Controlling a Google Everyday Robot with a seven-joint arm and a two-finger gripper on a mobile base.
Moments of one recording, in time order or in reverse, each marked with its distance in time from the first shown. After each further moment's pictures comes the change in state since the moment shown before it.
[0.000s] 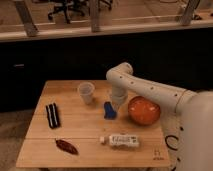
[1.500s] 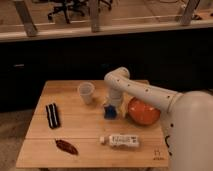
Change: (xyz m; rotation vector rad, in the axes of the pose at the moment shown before) arm -0.009 -0.030 0.039 0.014 -0.073 -0.269
